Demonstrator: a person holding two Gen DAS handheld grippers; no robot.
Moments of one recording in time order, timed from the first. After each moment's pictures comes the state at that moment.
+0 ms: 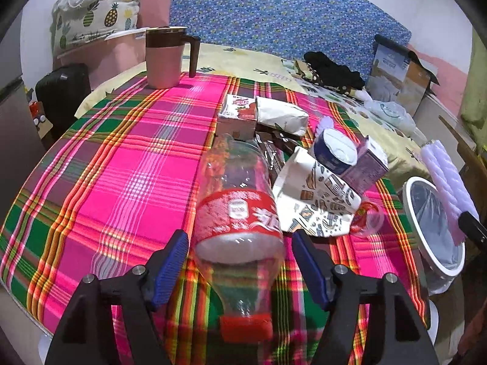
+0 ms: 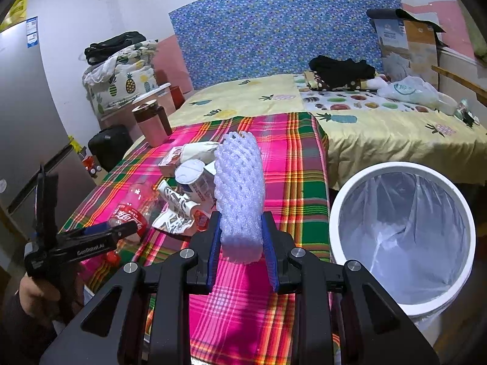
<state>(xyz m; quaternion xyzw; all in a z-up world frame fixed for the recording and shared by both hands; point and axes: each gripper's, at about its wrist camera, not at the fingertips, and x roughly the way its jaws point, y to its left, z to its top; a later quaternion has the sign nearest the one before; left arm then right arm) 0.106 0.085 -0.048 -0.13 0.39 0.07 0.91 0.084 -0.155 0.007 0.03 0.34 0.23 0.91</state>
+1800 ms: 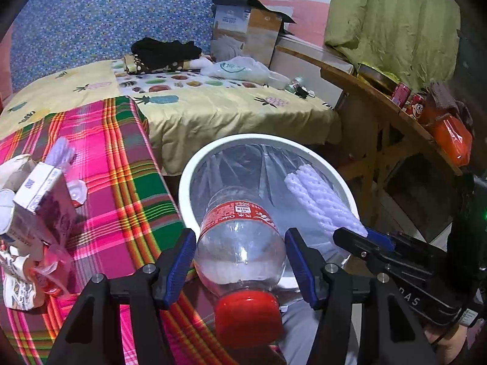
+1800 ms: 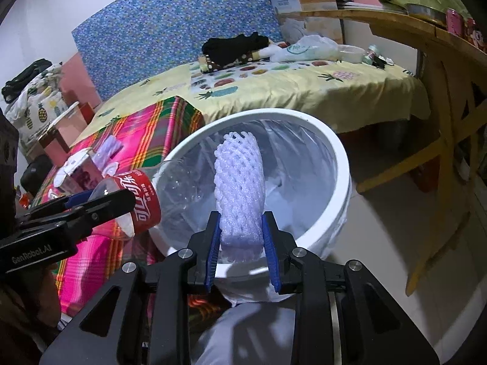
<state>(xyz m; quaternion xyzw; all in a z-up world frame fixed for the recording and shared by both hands) 0.172 -0.170 -0.025 -0.04 0.40 -0.25 0.88 0.079 -0.285 -0.022 0.09 0.39 0.04 0.92</state>
